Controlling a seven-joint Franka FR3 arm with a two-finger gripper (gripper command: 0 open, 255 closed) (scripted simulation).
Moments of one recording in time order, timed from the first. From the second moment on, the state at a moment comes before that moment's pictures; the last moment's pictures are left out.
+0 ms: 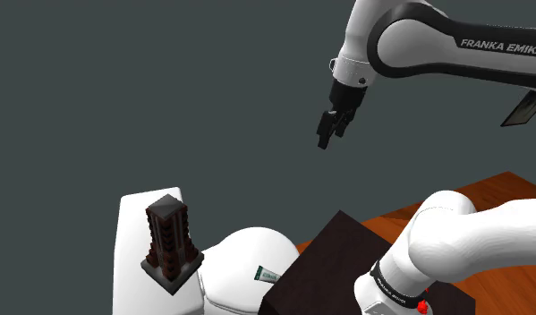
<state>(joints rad) -0.02 -0.78 0.06 -2.43 -0.03 1.65 0.02</state>
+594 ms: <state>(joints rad) 0.00 -0.63 0.20 -2.40 0.06 1.76 0.21</state>
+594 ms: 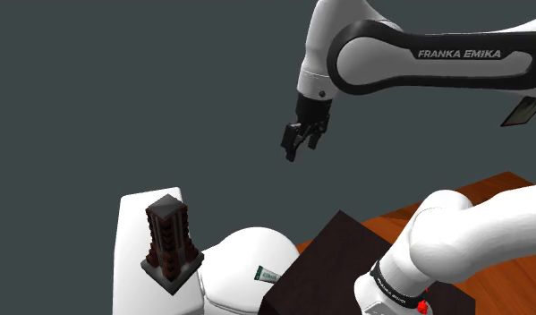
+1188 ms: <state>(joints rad) 0.01 -0.33 0.36 -2.25 0.09 1.89 0.47</state>
